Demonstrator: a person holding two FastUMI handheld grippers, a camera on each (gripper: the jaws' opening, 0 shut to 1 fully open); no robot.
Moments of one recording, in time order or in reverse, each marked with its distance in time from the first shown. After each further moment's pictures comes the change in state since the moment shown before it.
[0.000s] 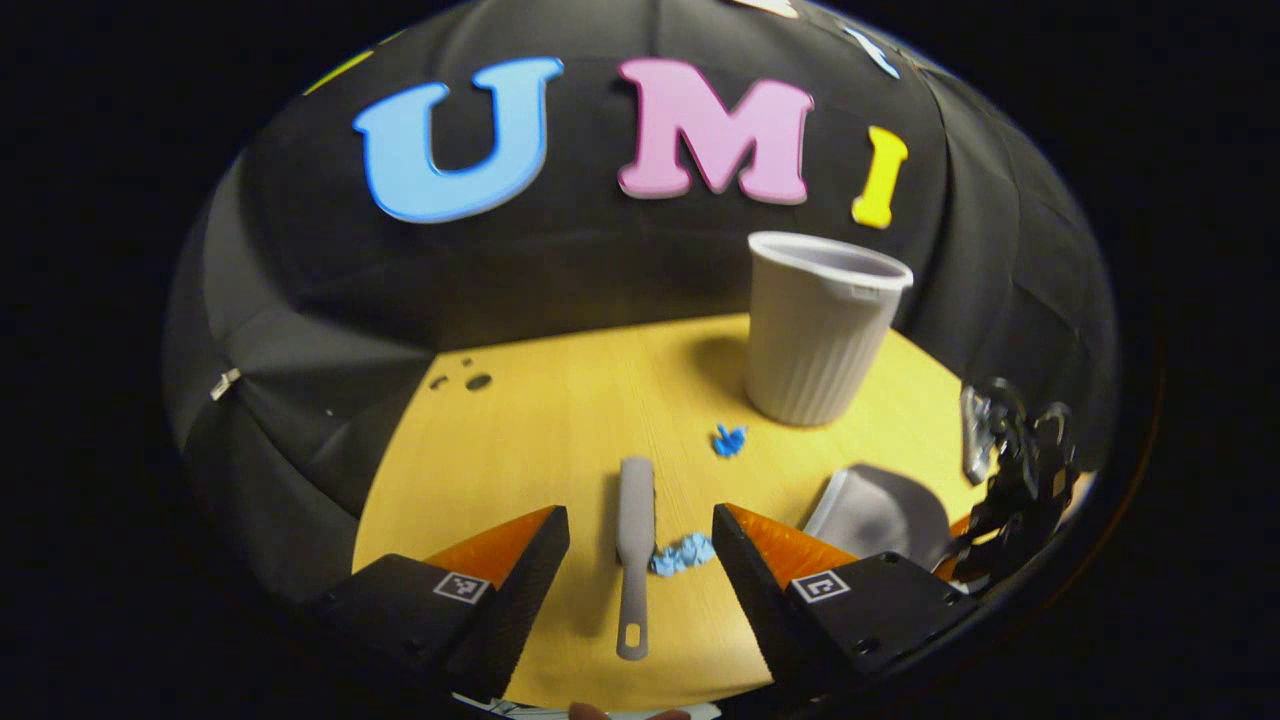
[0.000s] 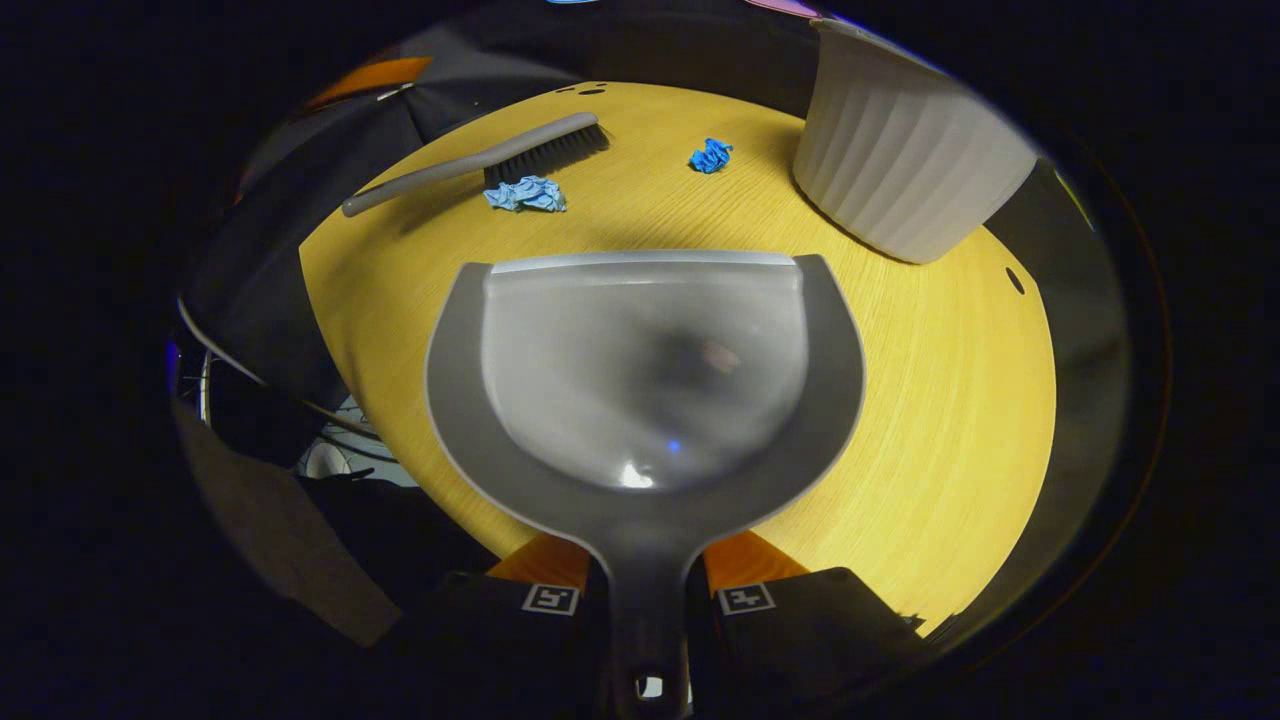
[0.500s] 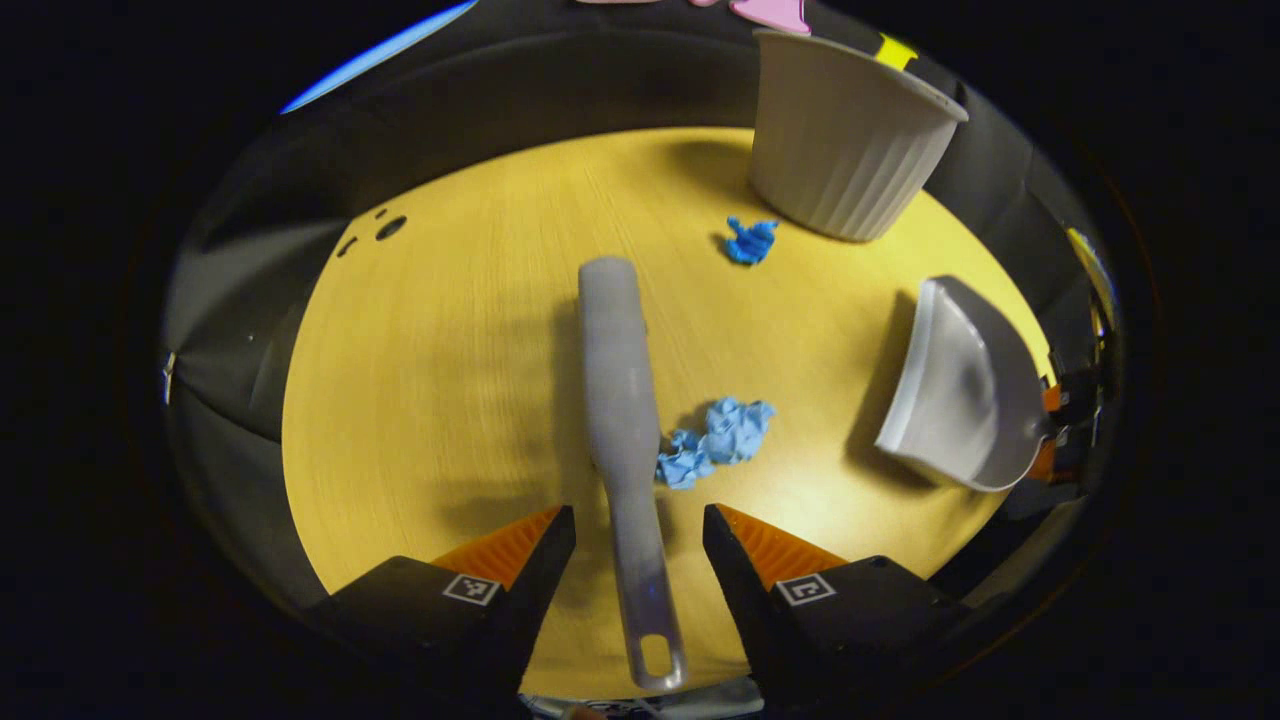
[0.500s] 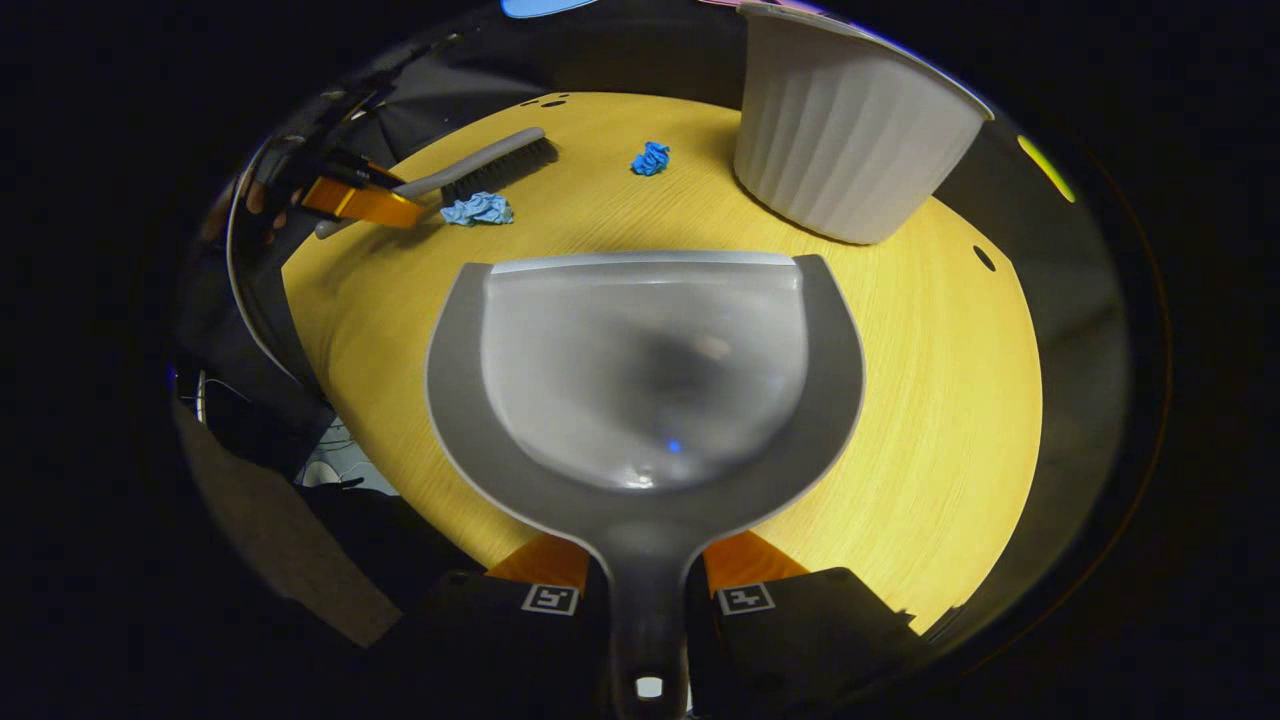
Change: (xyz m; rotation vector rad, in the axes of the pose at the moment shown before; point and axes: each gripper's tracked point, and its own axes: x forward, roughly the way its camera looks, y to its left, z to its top) left arm 0.084 0.013 -0.122 0.065 0.522 -0.057; right arm -0.003 -0.033 -0.006 0.079 -0.024 -0.031
